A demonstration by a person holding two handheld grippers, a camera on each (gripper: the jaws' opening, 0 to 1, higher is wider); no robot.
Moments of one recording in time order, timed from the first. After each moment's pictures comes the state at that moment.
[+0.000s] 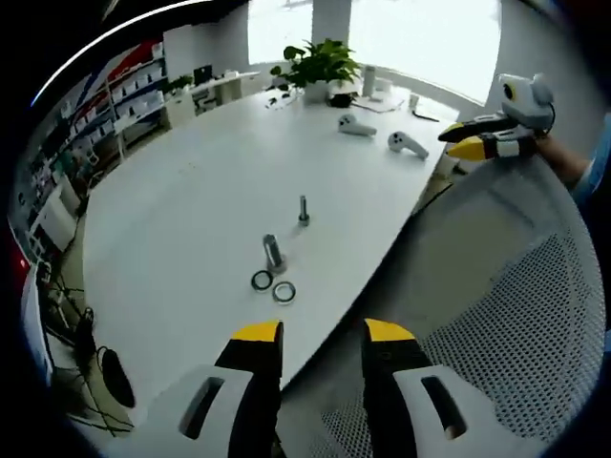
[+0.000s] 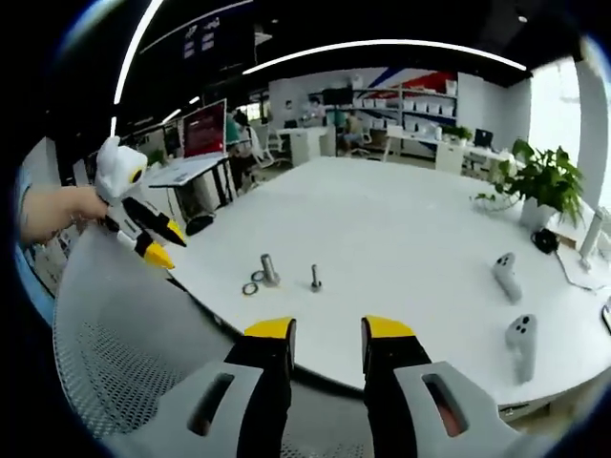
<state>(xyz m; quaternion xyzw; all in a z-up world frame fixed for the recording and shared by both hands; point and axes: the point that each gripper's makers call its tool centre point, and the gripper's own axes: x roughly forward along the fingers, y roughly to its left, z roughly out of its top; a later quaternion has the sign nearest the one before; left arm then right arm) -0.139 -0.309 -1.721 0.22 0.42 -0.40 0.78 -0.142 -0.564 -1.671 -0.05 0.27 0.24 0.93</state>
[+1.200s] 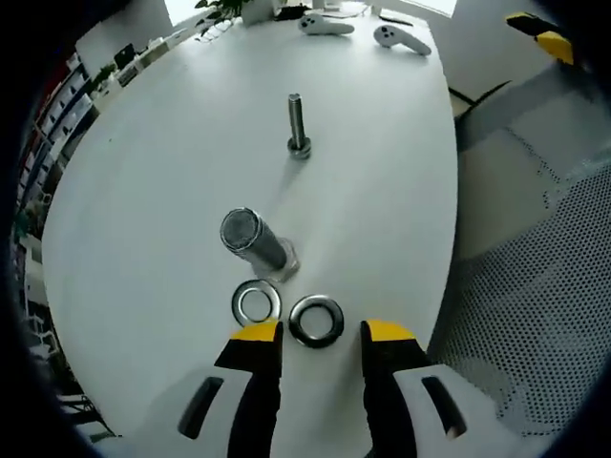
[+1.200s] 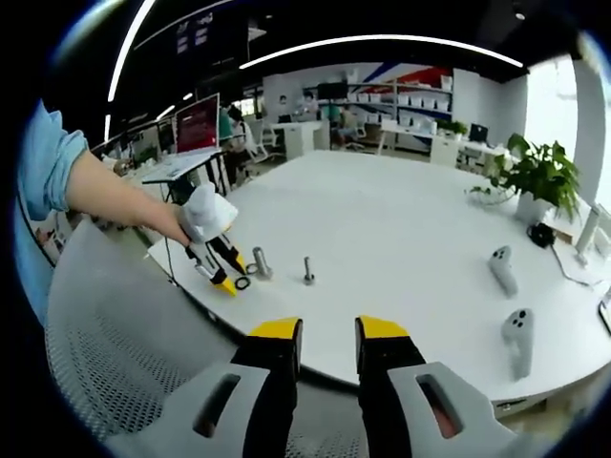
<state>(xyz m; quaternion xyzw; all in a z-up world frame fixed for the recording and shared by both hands) -0.066 -0.339 -1.852 0.32 0.48 -0.44 0.68 -0.140 -0.567 -1.680 -0.06 0.28 0.23 0.93</state>
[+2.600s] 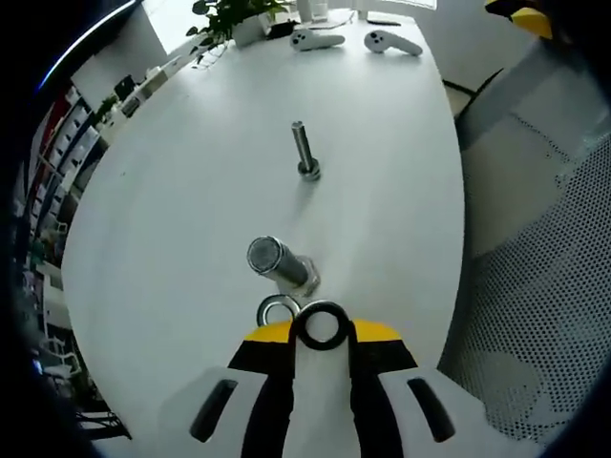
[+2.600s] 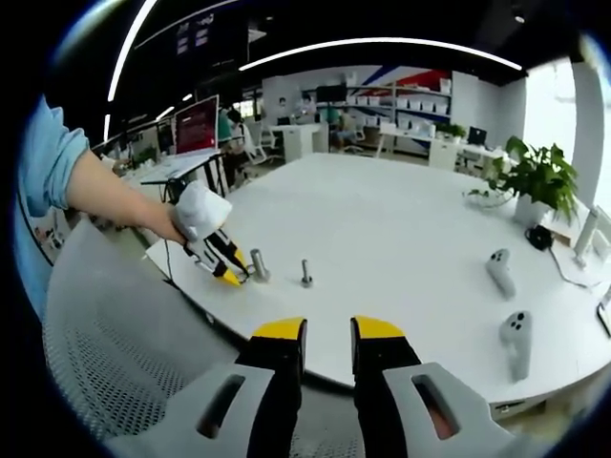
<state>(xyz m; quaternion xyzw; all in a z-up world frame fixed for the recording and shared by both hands) -0.051 -0.339 -1.835 0.35 0.44 -0.43 0.70 -0.138 -0.568 -1.679 -0.06 0.28 0.23 0.93</state>
